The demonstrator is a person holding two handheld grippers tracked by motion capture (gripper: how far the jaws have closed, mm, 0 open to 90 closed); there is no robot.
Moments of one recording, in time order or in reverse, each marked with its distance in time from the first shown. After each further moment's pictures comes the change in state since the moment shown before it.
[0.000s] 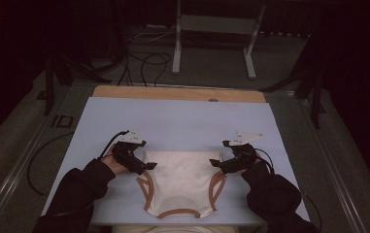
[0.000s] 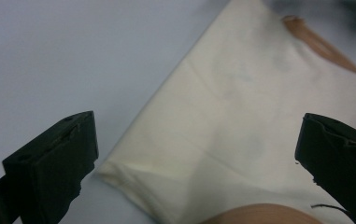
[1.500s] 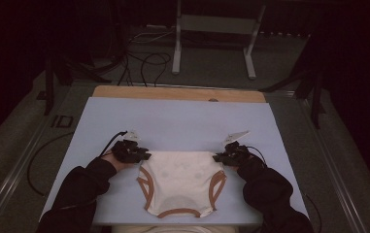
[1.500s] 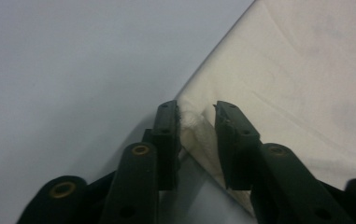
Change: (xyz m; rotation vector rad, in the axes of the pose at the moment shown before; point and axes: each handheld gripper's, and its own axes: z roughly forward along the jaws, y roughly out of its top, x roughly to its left) left arm 0.030 -0.024 0.022 0.095 0.062 -0.064; right arm -0.028 -0.025 0.043 0.224 0.041 0.054
